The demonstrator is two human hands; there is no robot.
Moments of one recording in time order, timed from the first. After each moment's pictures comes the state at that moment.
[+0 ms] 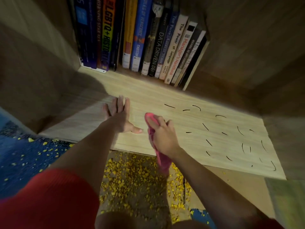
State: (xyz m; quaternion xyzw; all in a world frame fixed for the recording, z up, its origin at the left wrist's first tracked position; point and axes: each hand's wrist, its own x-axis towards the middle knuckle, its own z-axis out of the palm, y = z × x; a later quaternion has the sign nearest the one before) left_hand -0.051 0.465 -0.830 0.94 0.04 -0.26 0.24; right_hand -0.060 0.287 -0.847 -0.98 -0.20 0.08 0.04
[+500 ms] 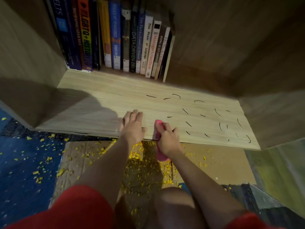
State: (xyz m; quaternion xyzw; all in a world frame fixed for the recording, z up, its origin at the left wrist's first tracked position) left_hand -0.115 0.372 -0.820 0.95 0.01 -0.16 0.28; right_hand -0.135 0.228 -0.818 -0.99 -0.03 0.12 0.05
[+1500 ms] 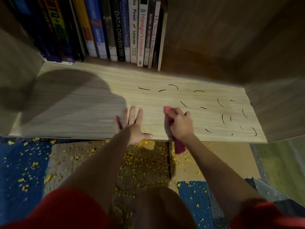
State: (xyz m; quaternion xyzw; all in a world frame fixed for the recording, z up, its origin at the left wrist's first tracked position) left_hand -0.097 0.346 -0.834 0.93 -0.02 -0.30 0.20; right_hand -0.077 0.165 -0.824 -1.00 -0.03 0.06 0.05
